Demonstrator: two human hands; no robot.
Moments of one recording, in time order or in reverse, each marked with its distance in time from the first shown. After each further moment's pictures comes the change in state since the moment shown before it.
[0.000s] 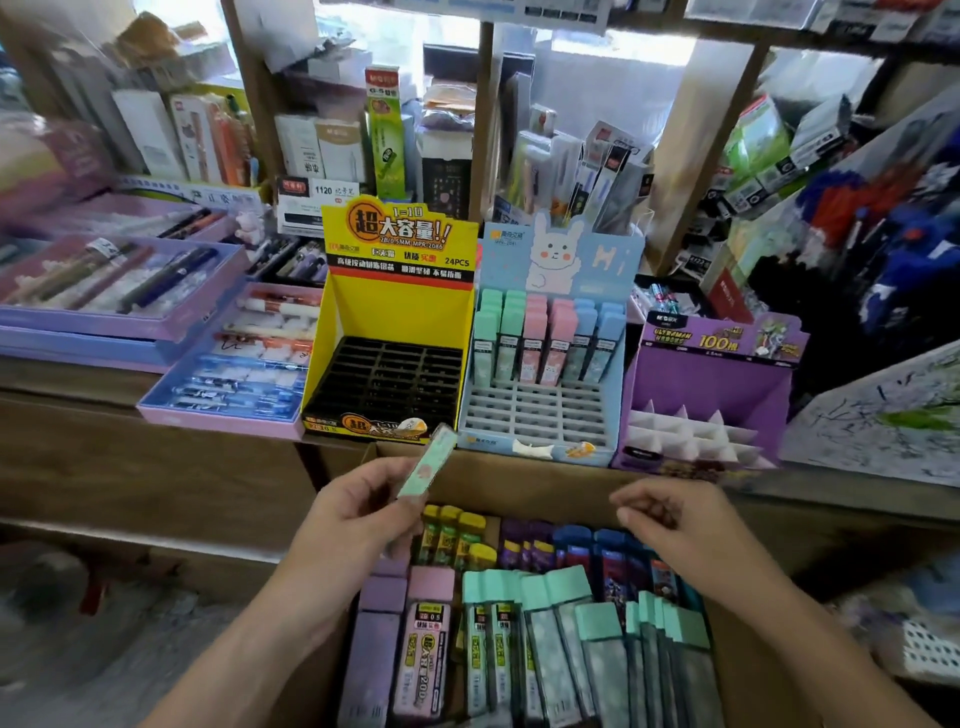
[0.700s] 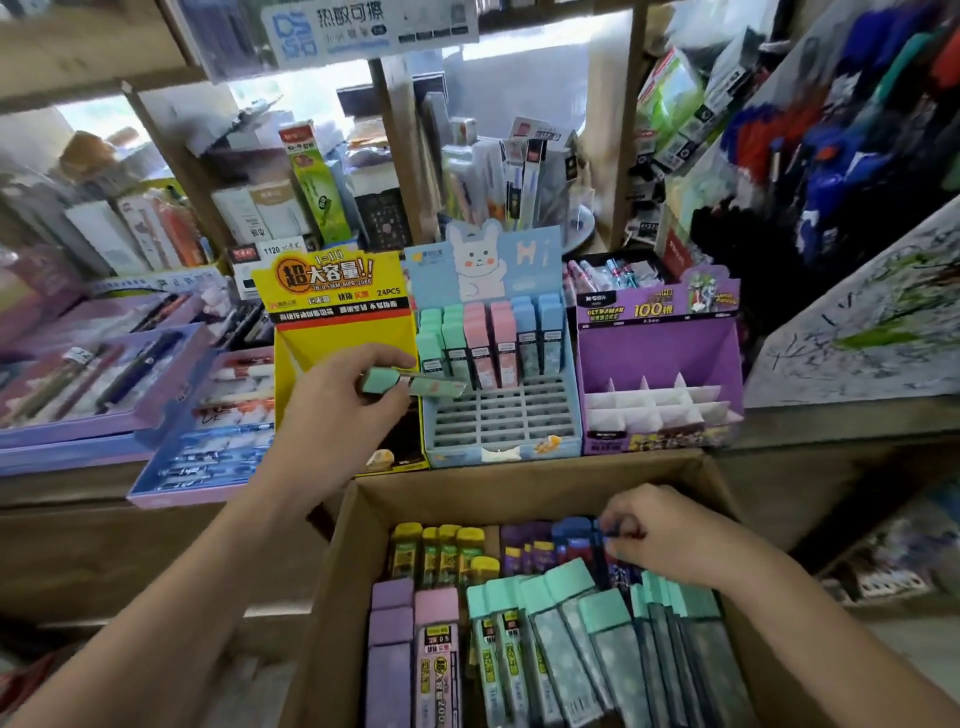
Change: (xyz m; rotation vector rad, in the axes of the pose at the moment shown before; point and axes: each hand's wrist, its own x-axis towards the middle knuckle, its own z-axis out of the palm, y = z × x) left_hand 0.078 0.096 0.026 0.831 0.084 0.426; right_hand 0.004 0.034 0.018 -0.128 -0.323 0.229
